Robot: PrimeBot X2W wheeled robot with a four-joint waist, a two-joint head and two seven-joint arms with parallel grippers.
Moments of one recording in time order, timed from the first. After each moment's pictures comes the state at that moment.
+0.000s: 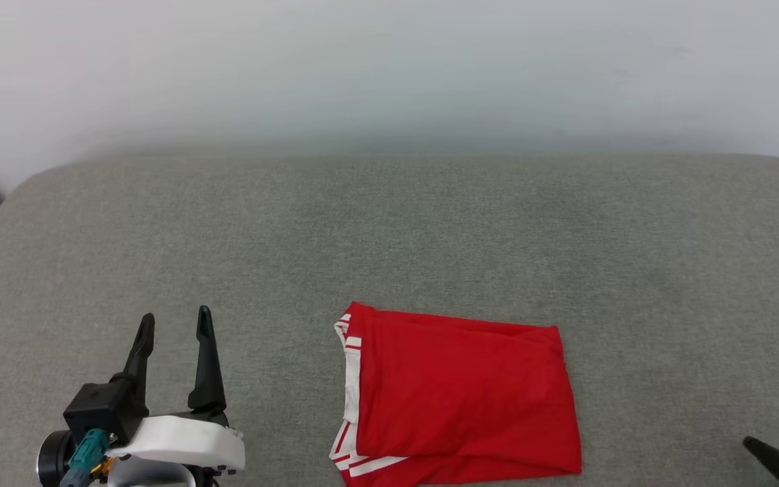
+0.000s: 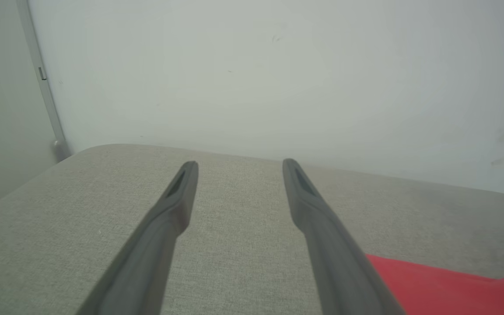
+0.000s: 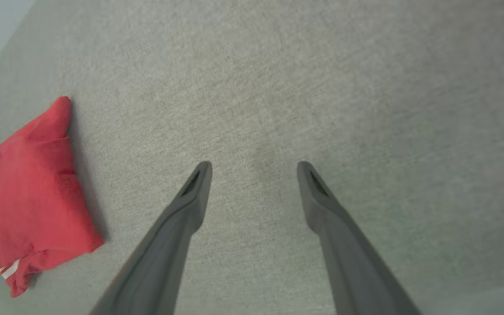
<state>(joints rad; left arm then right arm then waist) -0.01 0.31 -0.25 0.01 -0.49 0.26 -0.26 0.01 -0.26 -0.36 0.23 0.62 0.13 0.70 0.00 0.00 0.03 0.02</state>
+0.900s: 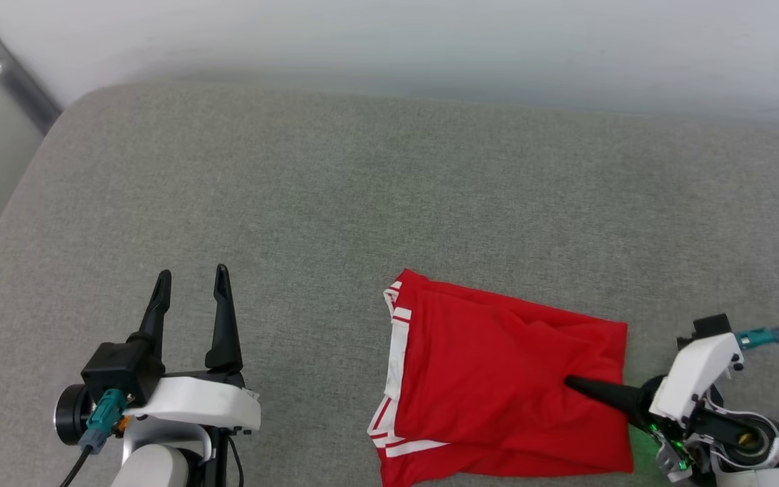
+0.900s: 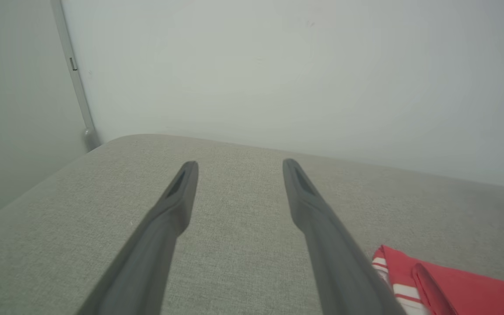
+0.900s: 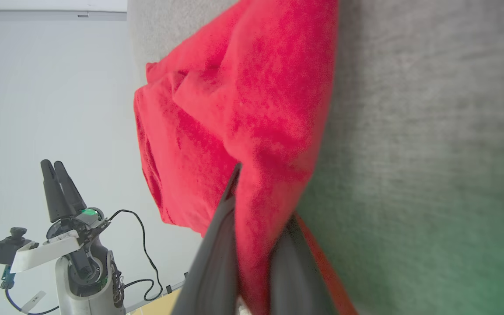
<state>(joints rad) -0.13 0.24 -0.22 0.07 -0.41 0.18 -0.26 -0.29 -0.06 -0.22 0.49 1.00 0.13 0.99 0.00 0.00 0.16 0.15</state>
